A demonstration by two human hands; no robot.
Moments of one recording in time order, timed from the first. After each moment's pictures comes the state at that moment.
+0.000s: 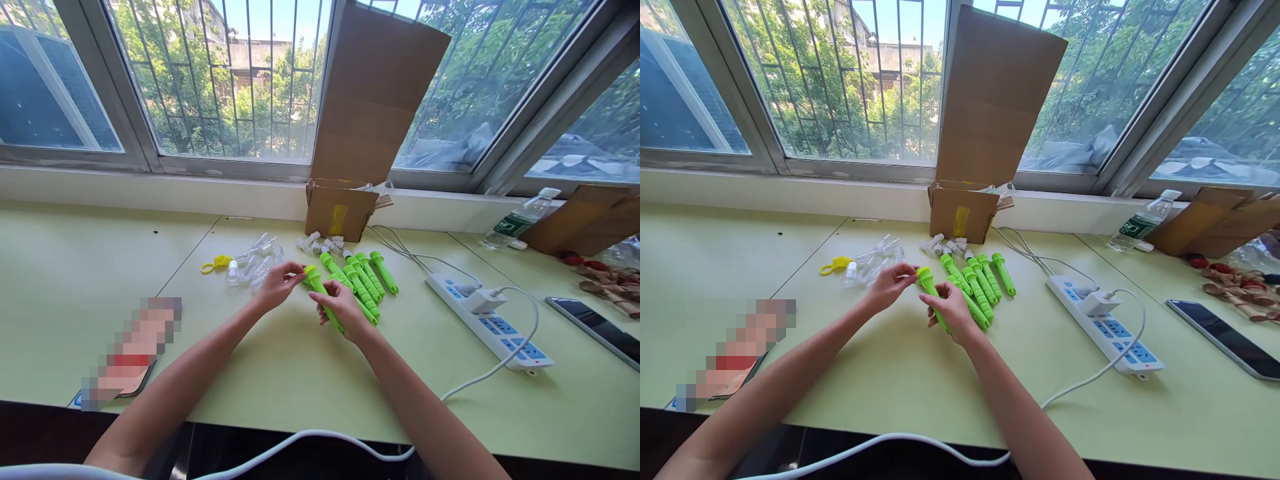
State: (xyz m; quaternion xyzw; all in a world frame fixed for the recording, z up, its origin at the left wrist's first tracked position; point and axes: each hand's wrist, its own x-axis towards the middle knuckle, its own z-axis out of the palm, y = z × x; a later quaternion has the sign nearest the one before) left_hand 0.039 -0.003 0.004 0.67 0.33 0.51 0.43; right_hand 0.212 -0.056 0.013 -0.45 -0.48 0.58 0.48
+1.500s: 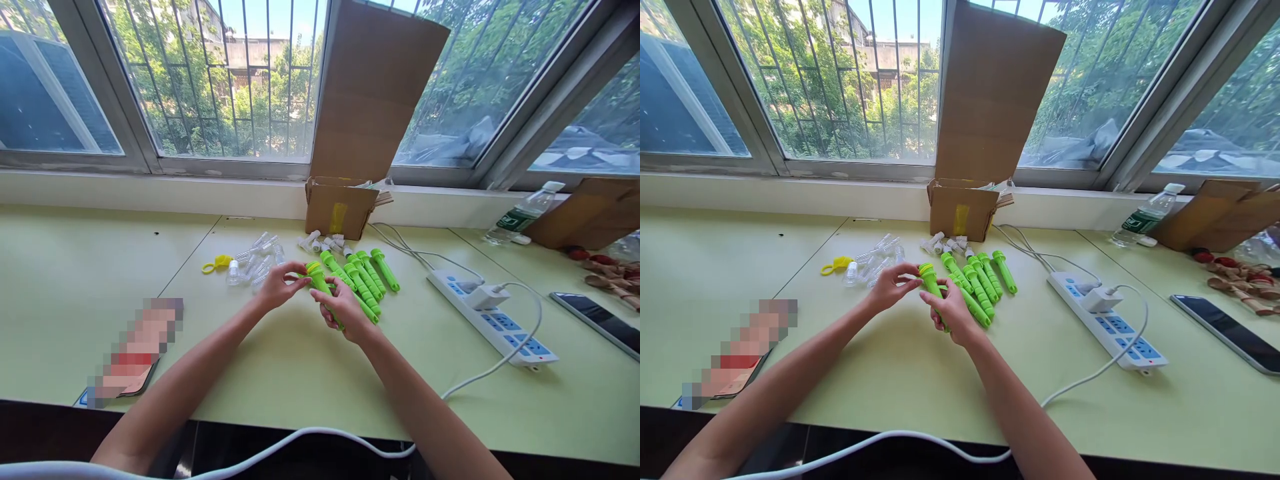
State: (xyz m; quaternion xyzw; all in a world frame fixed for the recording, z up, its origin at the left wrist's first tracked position) left_hand 0.041 -0.010 0.009 0.71 0.33 0.50 0.38; right_hand 0.210 -0.063 0.022 -0.46 -0.46 0.60 0.46
